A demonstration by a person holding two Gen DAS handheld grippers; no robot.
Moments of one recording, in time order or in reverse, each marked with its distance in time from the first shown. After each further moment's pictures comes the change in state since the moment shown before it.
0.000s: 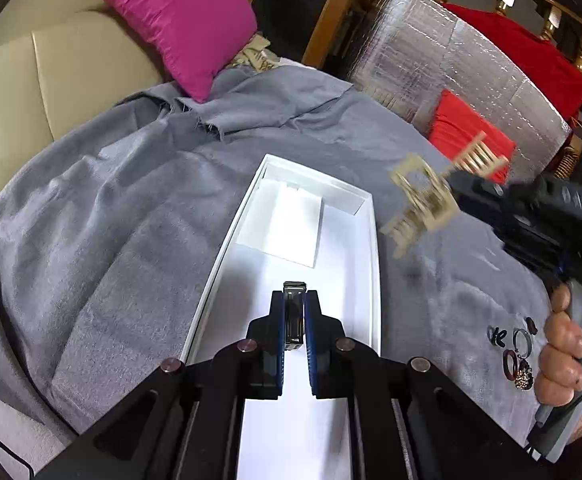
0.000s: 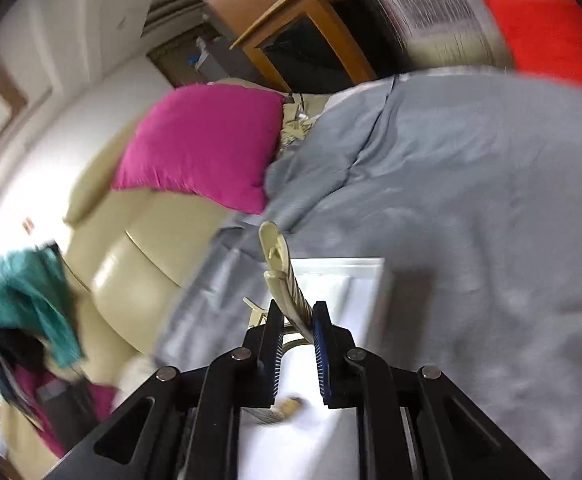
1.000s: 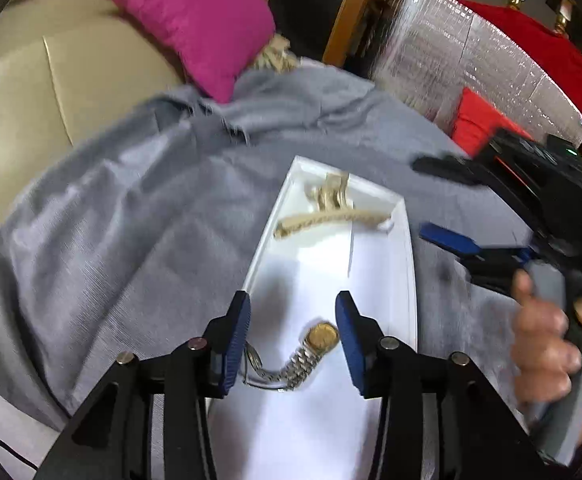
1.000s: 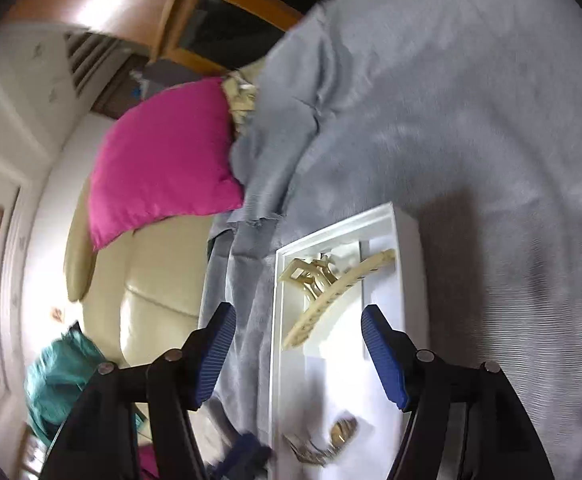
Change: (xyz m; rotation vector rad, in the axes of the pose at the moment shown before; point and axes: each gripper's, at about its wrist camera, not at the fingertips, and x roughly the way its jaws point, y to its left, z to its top) left arm 0.005 0.005 0.001 0.020 -0.047 0.111; right arm 0.062 -0.035 -0.002 0.325 0.086 0.055
